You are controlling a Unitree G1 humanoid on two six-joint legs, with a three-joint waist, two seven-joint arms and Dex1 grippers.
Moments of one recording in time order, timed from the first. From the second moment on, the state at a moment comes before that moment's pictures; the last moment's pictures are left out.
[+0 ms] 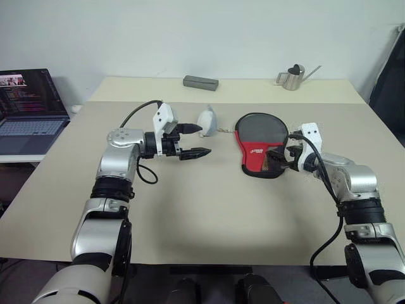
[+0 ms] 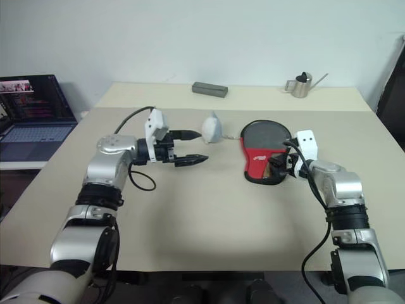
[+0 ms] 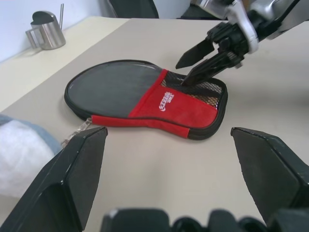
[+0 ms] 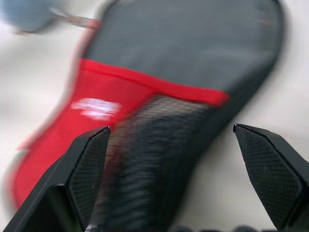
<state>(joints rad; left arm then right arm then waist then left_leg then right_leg) -0.92 0.45 0.03 0.60 -0.15 0.14 -1.30 -0.74 -0.50 -0.05 0.39 0.30 0.74 0.43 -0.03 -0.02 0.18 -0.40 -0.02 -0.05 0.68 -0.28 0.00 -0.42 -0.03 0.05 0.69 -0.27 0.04</state>
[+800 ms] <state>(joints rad) -0.92 0.47 0.01 0.60 -0.16 0.14 -1.28 -0.83 -0.42 -0.16 0.57 0.30 0.78 0.43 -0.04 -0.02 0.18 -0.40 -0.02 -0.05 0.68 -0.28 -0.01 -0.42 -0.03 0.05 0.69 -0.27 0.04</state>
